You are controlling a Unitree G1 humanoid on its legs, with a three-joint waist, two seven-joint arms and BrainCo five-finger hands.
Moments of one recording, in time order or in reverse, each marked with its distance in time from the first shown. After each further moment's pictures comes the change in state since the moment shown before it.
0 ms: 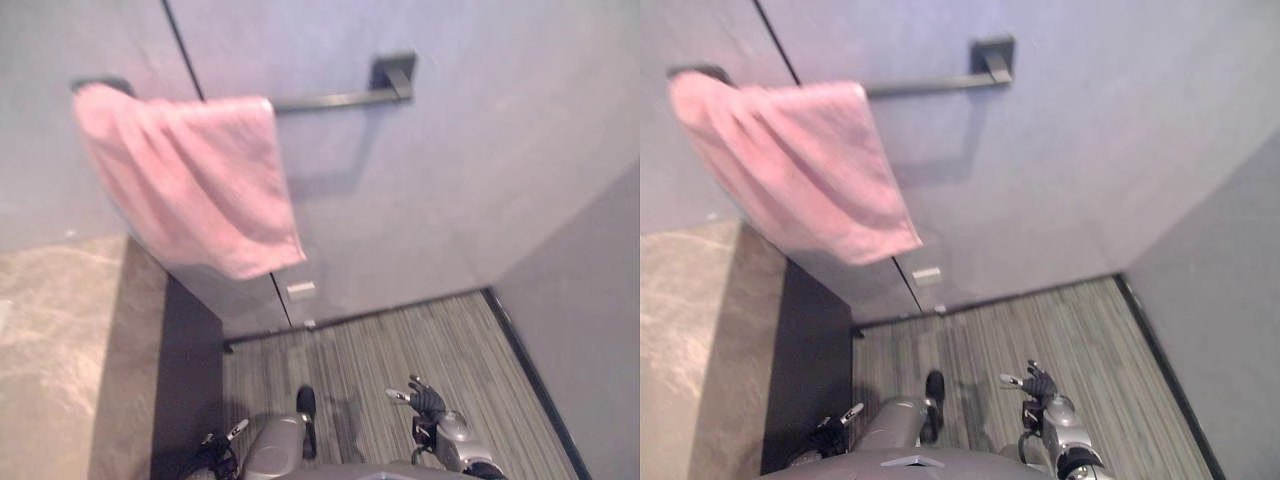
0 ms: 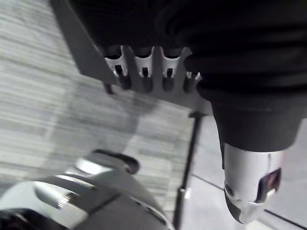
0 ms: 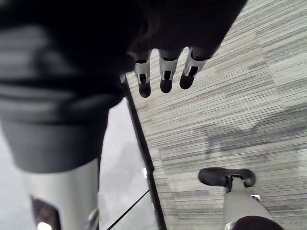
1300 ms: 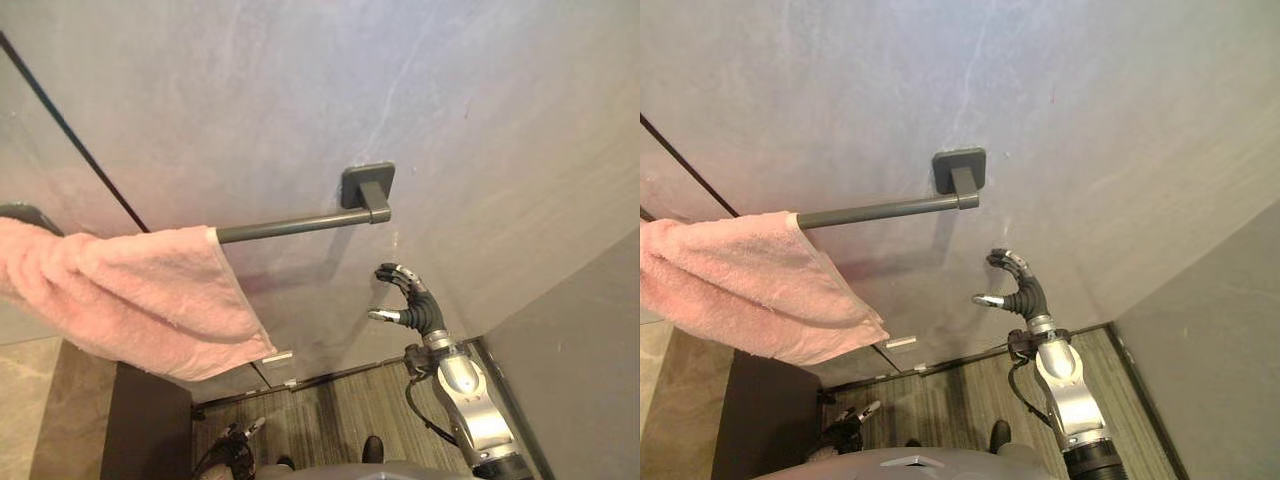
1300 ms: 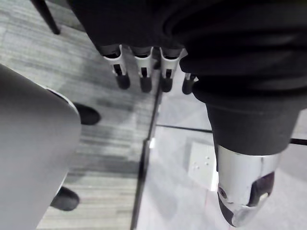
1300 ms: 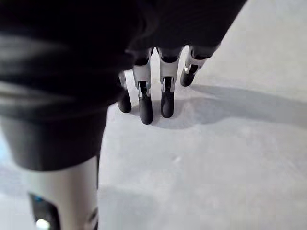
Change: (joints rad) left arm -0.012 -0.045 -0.009 0.002 0.058 -0.008 0.015; right arm 0.101 -0.098 0.311 -0.998 0.041 -0.101 0.001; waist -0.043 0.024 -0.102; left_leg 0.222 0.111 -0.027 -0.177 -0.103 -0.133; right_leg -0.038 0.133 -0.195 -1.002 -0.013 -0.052
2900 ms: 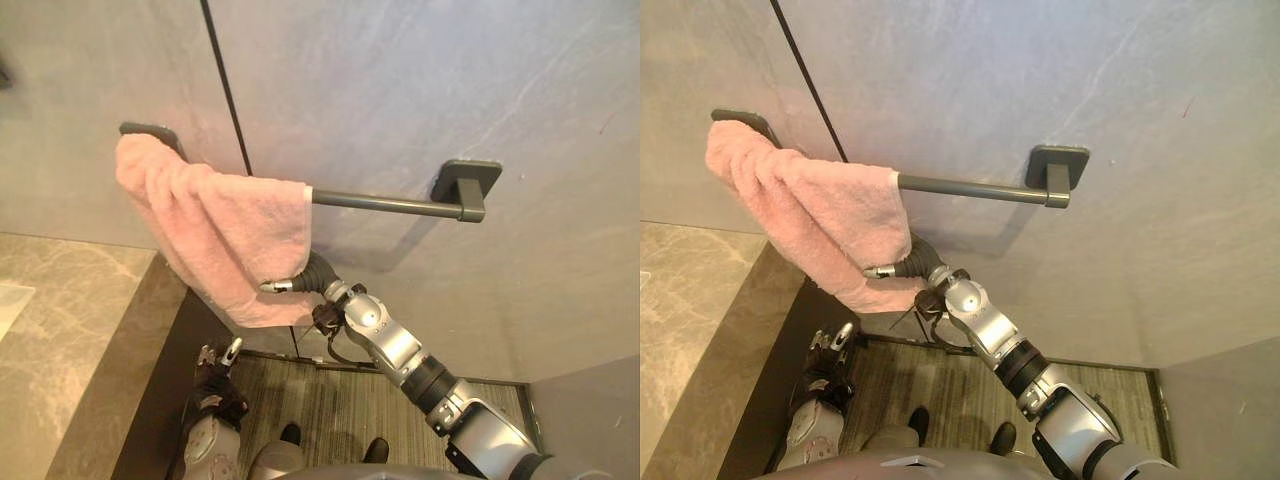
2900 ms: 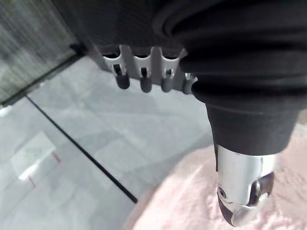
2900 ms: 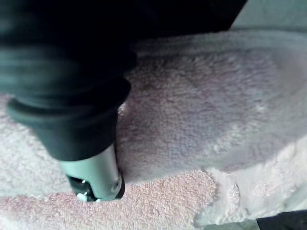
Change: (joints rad) left arm 0.185 -0.086 -0.078 -0.834 -0.333 -0.058 0.068; right arm -0.552 0.134 0.338 0.382 0.151 0.046 0.017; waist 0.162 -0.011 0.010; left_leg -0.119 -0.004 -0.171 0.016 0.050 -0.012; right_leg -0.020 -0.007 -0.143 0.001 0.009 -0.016
